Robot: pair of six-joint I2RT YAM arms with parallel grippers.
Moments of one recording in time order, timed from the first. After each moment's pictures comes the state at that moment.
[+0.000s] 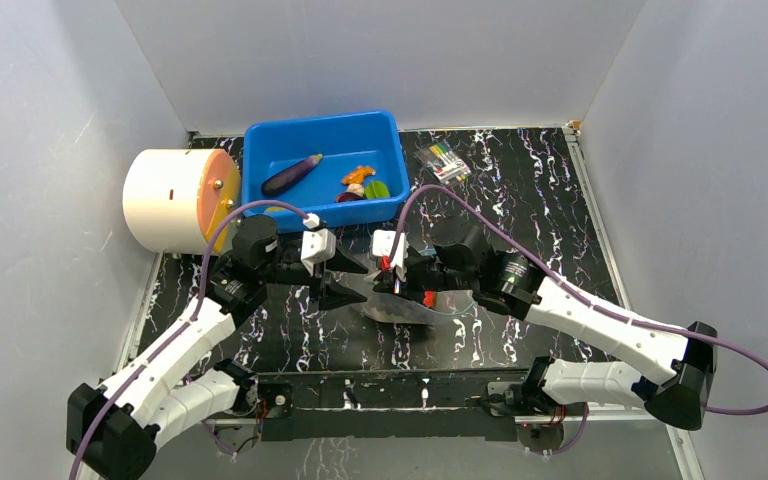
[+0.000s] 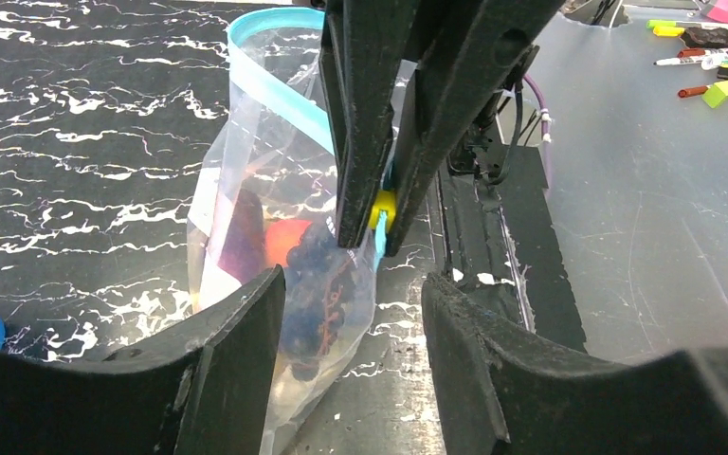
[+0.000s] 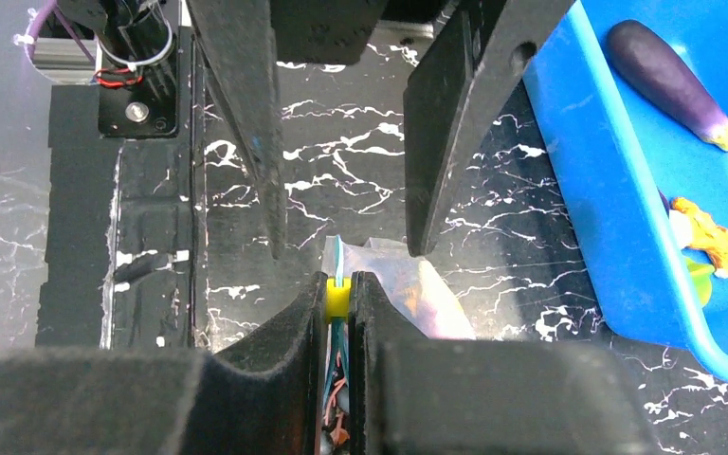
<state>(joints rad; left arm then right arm) -0.53 0.93 0.69 -0.05 1.04 0.18 0.99 1.11 1.04 -0.35 -0.37 -0.36</state>
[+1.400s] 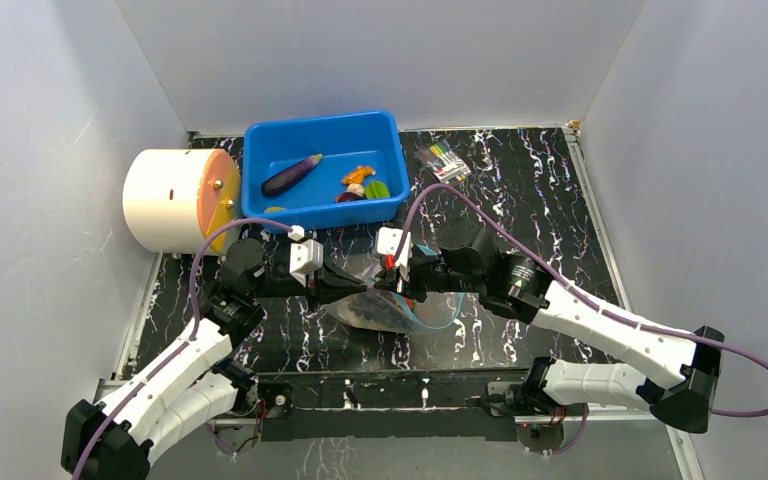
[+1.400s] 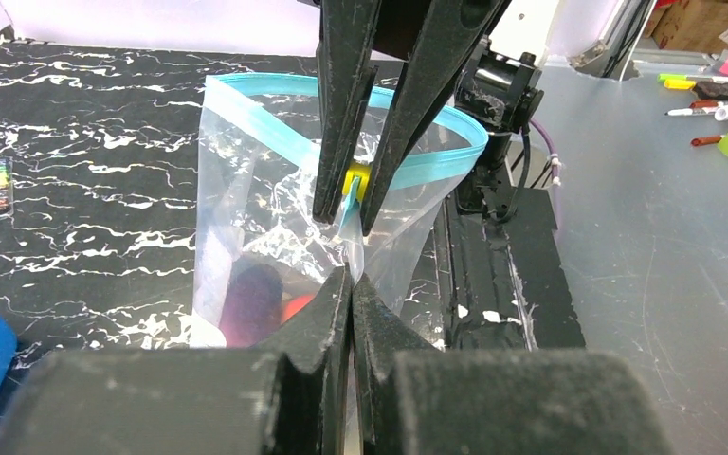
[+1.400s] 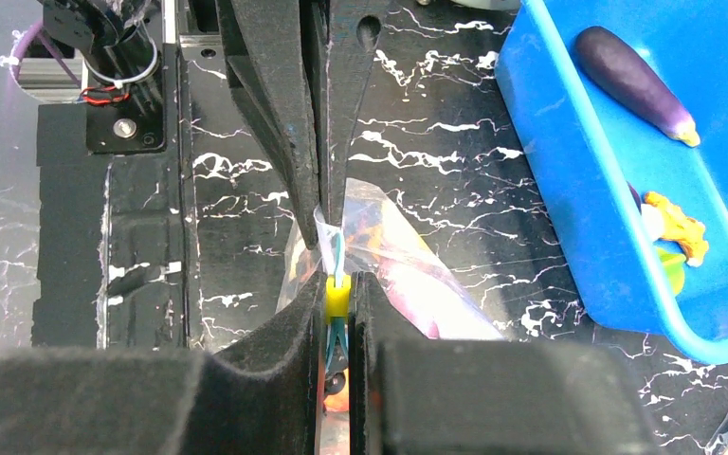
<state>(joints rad) -0.54 0.81 0.52 0.24 0.98 0.01 0.99 1.08 1.03 -0.34 -0.31 -0.34</state>
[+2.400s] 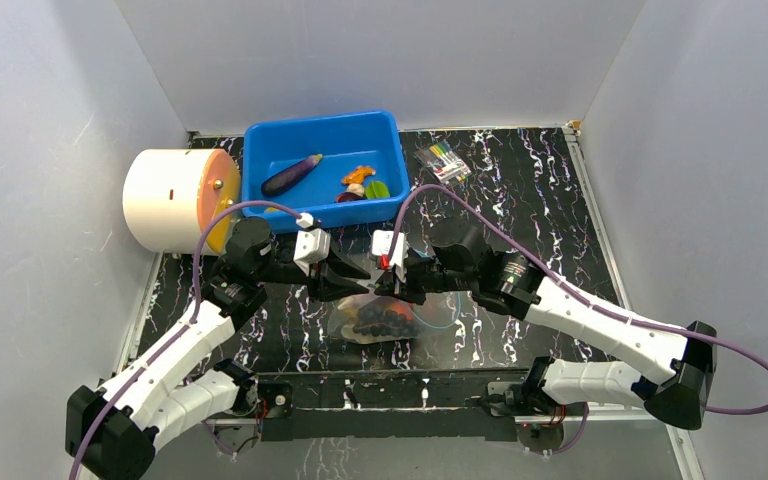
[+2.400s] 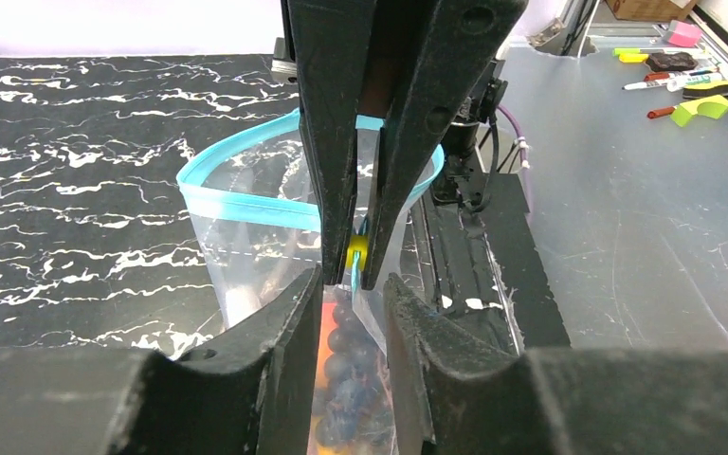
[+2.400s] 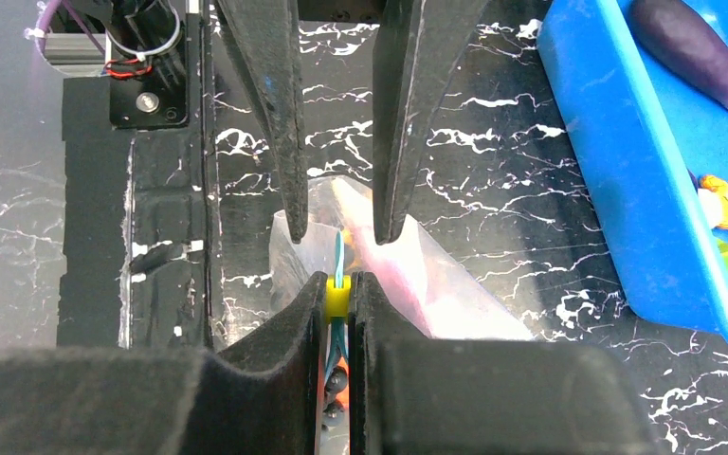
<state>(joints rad) -0.53 0.91 0.67 0.10 1.09 0.09 0.98 1.11 1.03 -0.37 -0.36 -0.33</state>
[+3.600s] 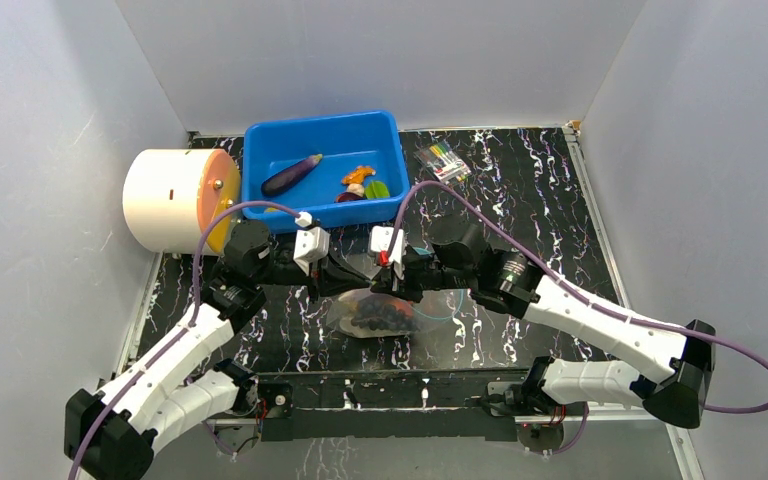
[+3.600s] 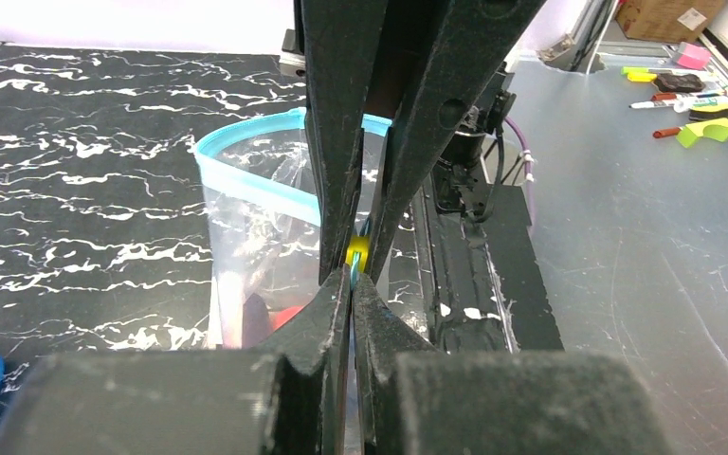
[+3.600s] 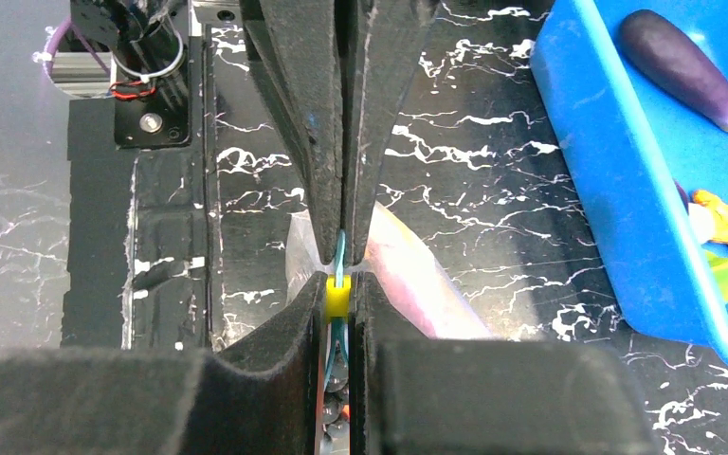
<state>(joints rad) -0.53 0.89 0.65 0.11 1.06 0.04 0.98 1.13 1.05 -0.36 -0.38 -0.31</state>
